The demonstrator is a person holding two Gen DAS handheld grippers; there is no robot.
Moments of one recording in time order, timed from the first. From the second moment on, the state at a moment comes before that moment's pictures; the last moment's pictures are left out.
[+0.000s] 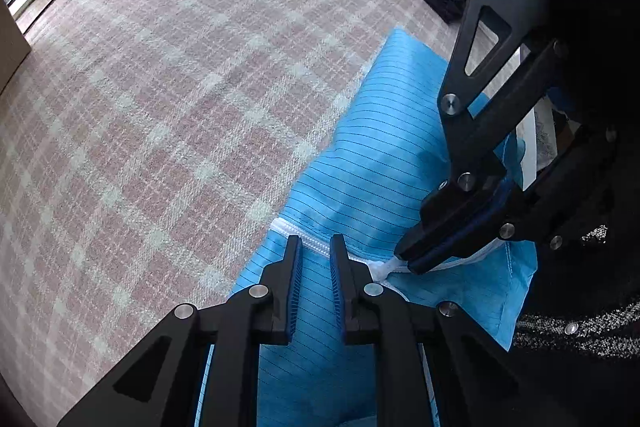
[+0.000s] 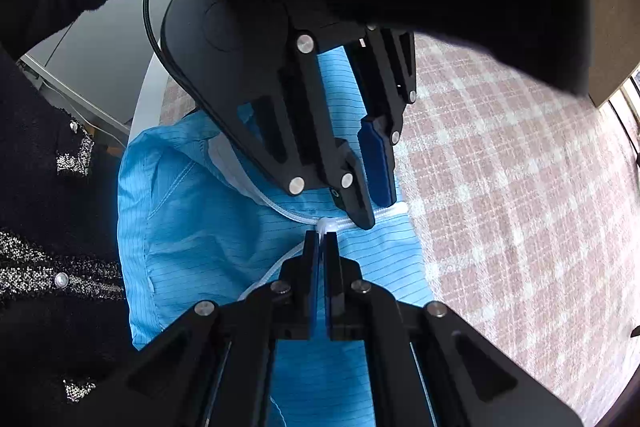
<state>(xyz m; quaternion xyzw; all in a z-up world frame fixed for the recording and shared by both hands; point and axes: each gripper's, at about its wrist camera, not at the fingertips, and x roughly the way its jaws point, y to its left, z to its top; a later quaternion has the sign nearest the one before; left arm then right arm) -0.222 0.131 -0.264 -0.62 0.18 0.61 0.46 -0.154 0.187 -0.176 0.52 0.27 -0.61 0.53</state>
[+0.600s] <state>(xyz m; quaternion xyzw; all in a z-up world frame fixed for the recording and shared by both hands) -0.201 0.087 -0.269 -0.63 0.17 0.60 0.47 -0.153 0.182 -0.193 0.54 0.22 -0.59 0.56</state>
